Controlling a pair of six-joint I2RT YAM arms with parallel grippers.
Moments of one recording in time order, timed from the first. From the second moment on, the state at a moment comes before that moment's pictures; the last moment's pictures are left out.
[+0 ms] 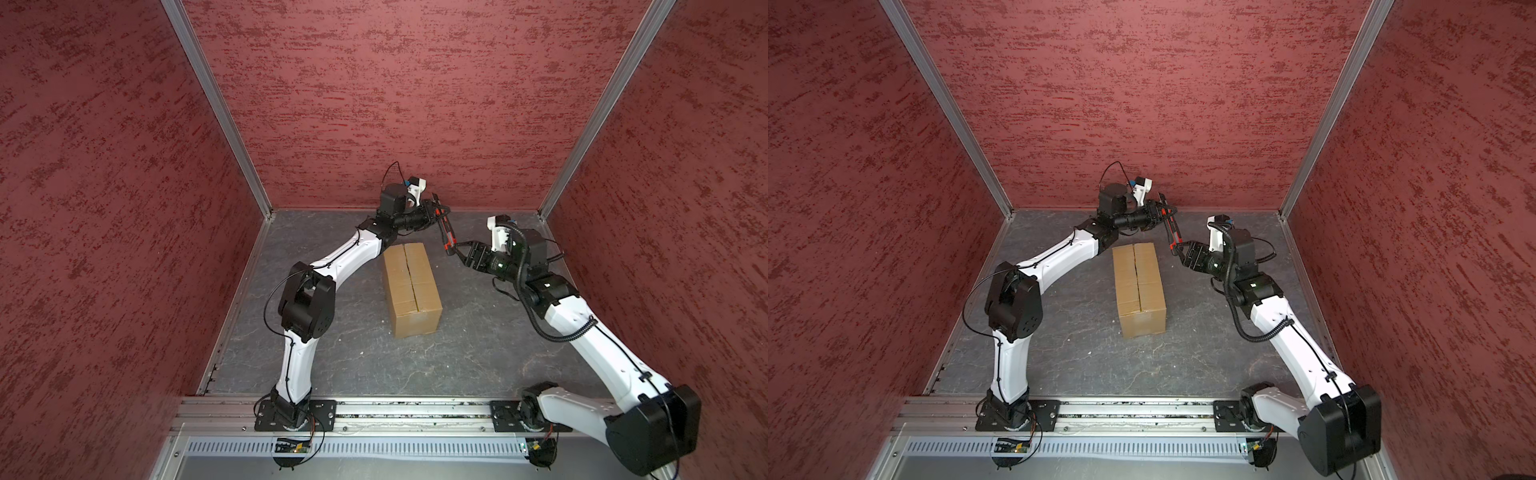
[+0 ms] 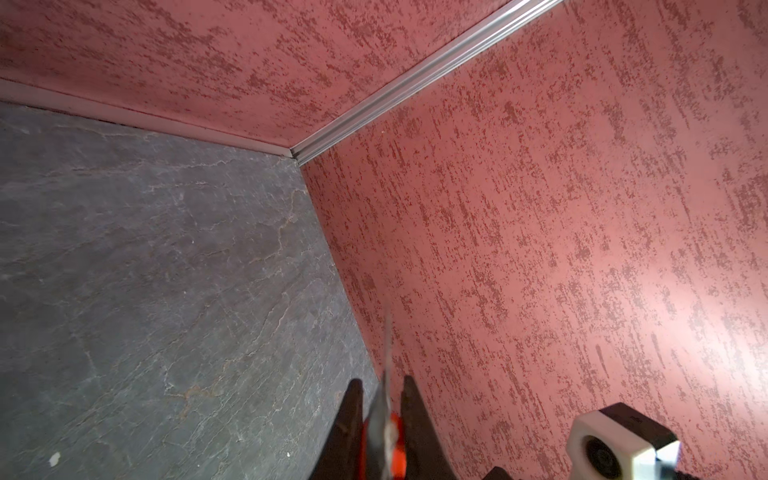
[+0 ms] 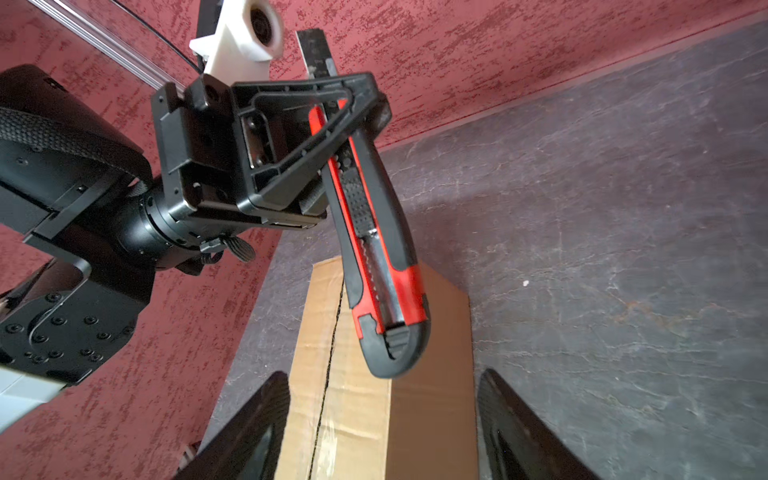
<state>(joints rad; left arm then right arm) -0.54 2.06 1.79 0.10 0.59 -0.95 0.31 1.16 0.97 -0.20 -0.36 0.64</state>
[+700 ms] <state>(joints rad) -0.53 2.05 1.66 0.48 0.49 -1.19 0.31 1.21 0.84 0.24 -0.38 0.87</state>
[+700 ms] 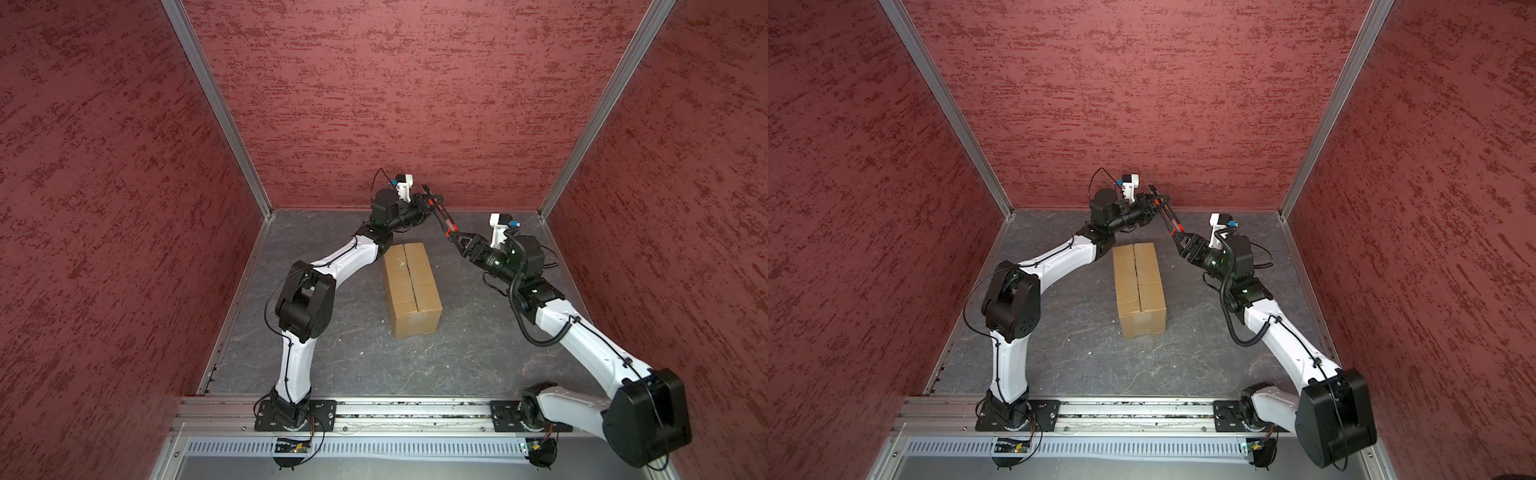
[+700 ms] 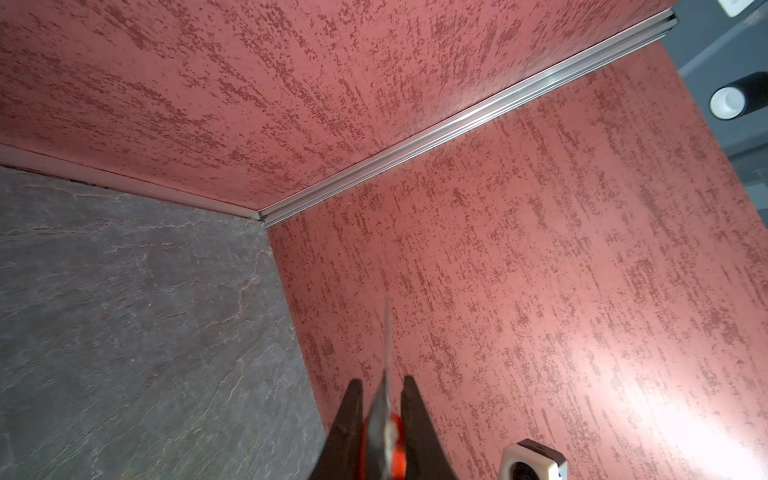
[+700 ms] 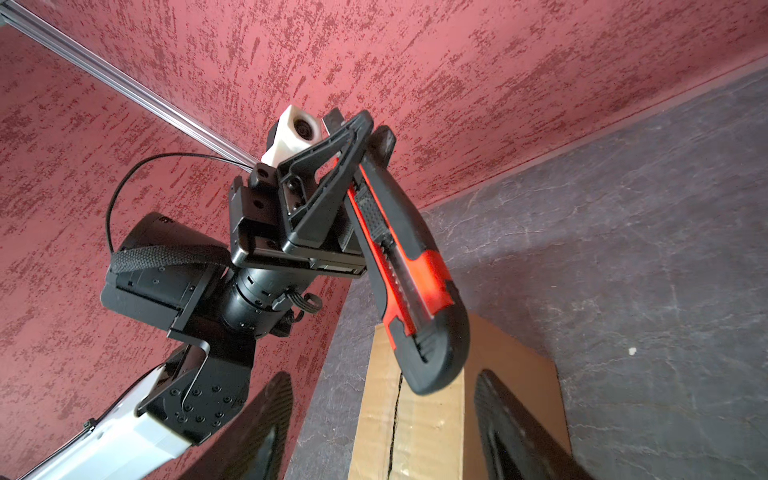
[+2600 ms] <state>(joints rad) -0.60 2.05 1.56 0.84 0.41 -1.43 0.31 1.30 0.93 0.40 -0.37 0.93</state>
